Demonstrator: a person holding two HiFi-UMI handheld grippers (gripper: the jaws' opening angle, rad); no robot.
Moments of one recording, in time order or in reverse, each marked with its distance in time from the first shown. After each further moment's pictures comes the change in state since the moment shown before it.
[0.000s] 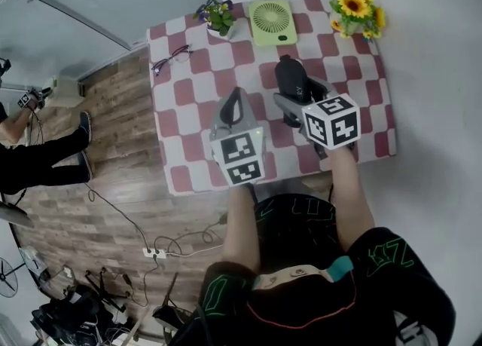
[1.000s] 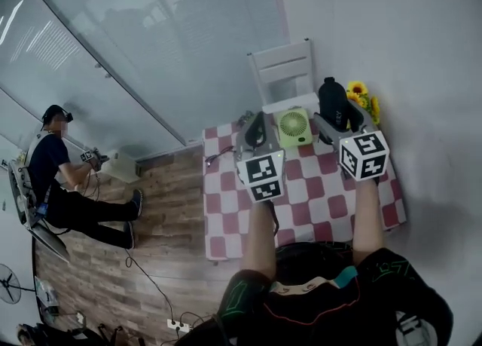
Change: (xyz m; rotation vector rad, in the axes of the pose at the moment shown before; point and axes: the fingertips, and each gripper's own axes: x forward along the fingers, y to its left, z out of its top) left arm -0.001 -0.028 0.233 0.179 -0.423 0.005; right arm -0.140 -0.064 0.211 -0.186 -0.606 -0.193
